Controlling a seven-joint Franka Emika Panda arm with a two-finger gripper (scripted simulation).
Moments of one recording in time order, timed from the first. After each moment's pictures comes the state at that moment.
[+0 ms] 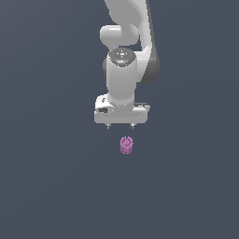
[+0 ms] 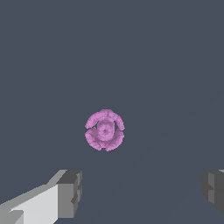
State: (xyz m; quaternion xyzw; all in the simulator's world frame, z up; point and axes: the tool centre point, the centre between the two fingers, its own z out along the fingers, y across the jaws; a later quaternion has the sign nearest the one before) arm 0.003 0.004 0.185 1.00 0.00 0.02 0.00
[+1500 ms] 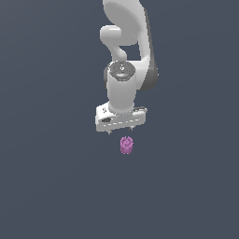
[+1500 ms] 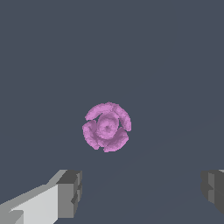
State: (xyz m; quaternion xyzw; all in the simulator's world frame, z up) arm 0.004 0.004 0.156 0.99 0.11 0.00 0.00
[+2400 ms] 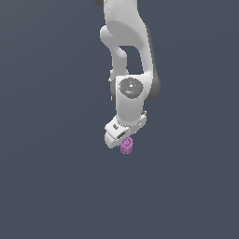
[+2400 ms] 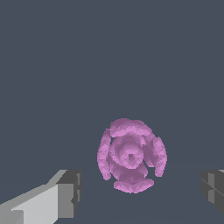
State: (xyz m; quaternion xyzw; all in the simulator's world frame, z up) arm 0.021 0.031 0.114 0.94 0.33 0.00 0.00
